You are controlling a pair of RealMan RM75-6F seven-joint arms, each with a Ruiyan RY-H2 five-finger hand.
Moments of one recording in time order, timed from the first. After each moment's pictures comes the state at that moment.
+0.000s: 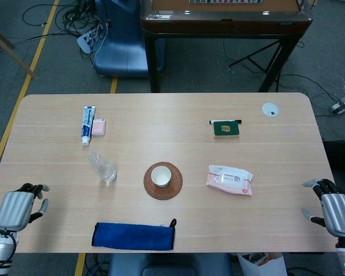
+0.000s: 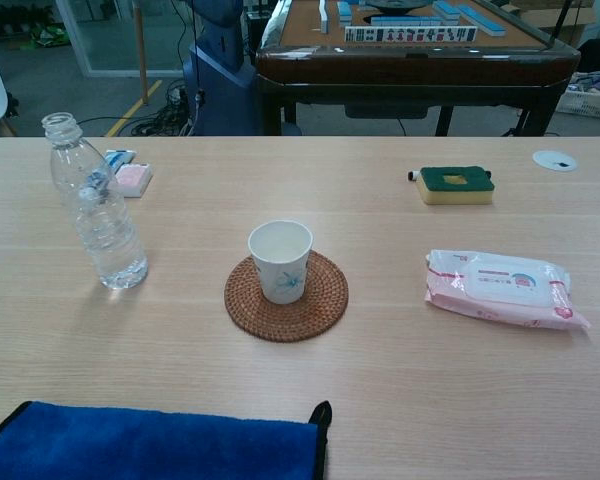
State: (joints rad) left arm -0.15 -1.24 -0.04 -1.51 1.52 1.45 0.20; right arm 0.02 -1.08 0.03 -1.67 -1.52 1.51 -0.12
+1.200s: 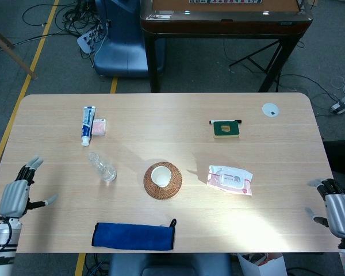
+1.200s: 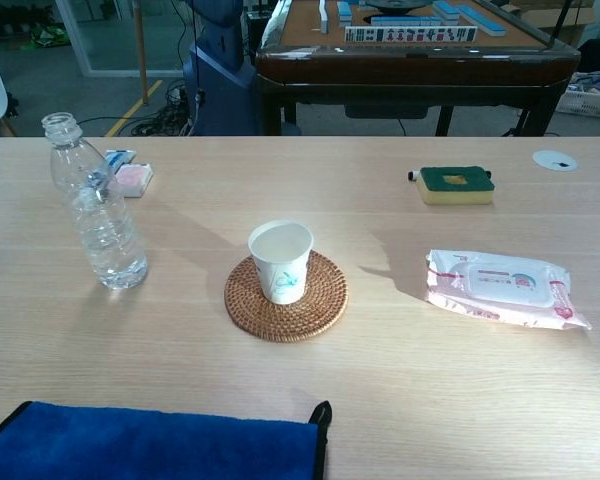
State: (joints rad) left arm -0.20 -1.30 -0.14 -1.47 1.36 1.36 -0.15; right arm 0.01 -1.09 0.04 -1.67 -1.51 1.53 -0.15
